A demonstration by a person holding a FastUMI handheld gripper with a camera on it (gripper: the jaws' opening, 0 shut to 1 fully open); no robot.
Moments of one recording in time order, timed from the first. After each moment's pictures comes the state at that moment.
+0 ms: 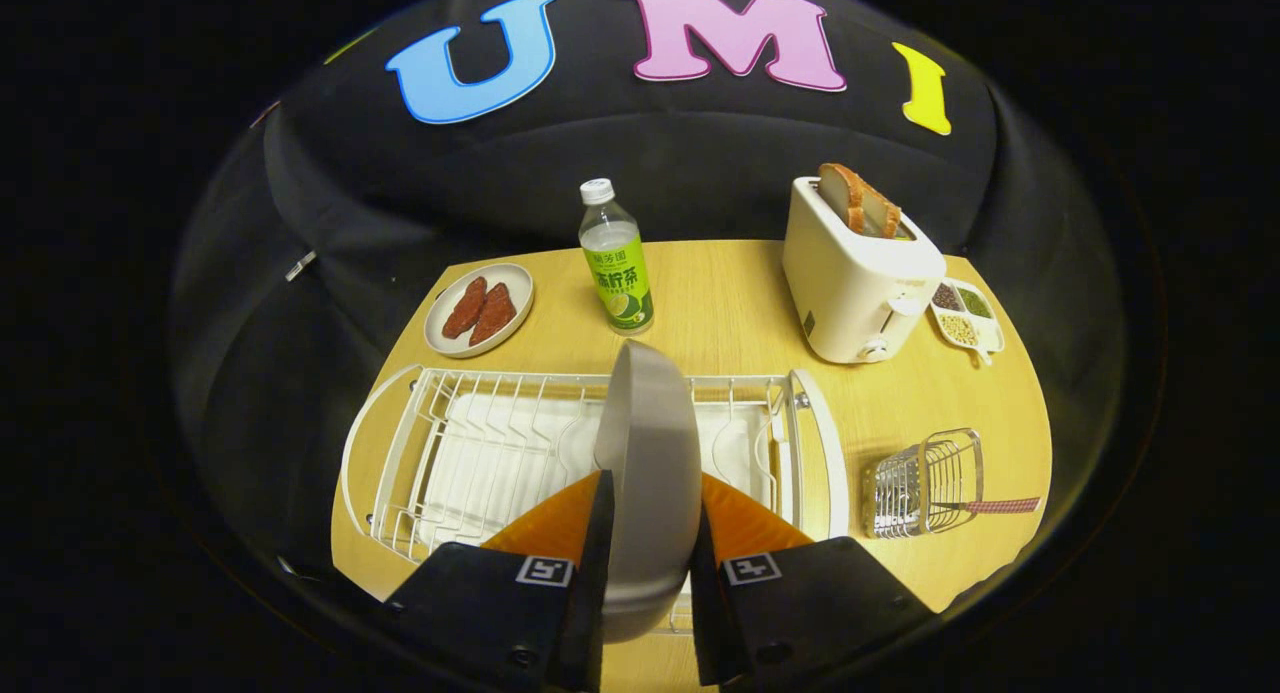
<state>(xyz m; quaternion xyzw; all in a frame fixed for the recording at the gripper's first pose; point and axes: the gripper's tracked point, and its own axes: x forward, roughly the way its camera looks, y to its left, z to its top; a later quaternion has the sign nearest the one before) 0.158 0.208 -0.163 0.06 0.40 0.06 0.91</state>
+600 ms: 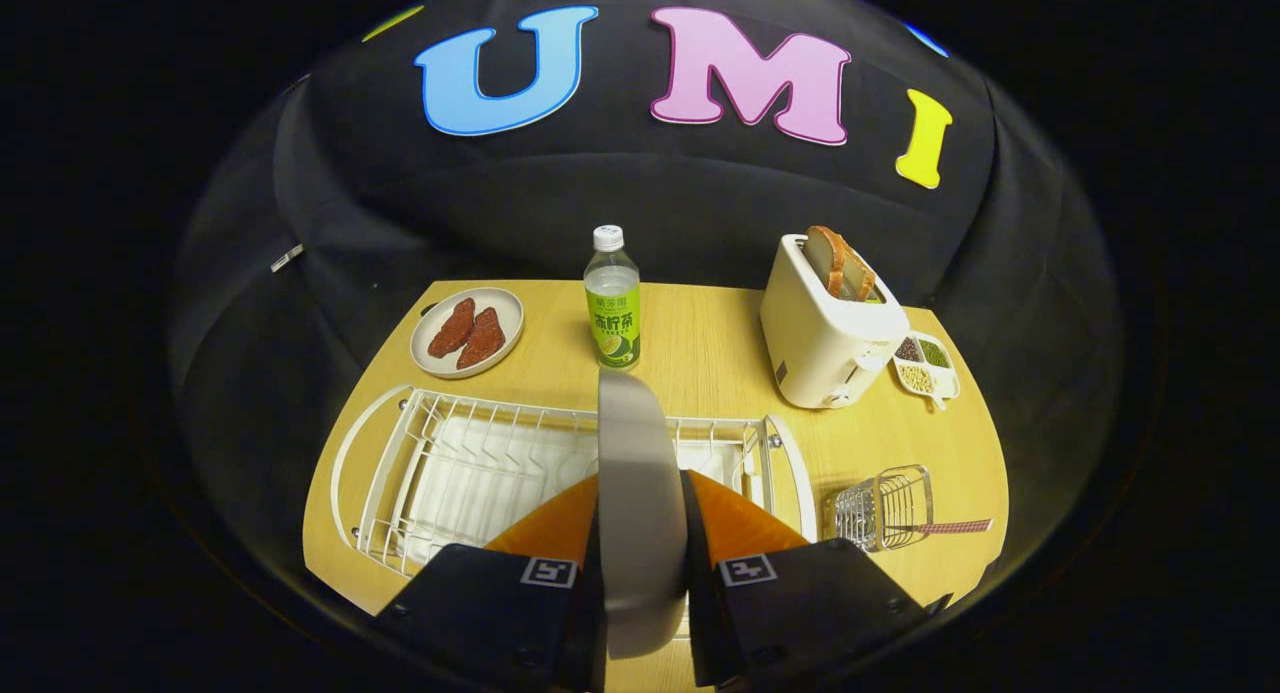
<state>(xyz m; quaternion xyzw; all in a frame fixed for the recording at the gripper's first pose) 0.165 0.211 -0.127 0.00 0.36 0.03 0.93</state>
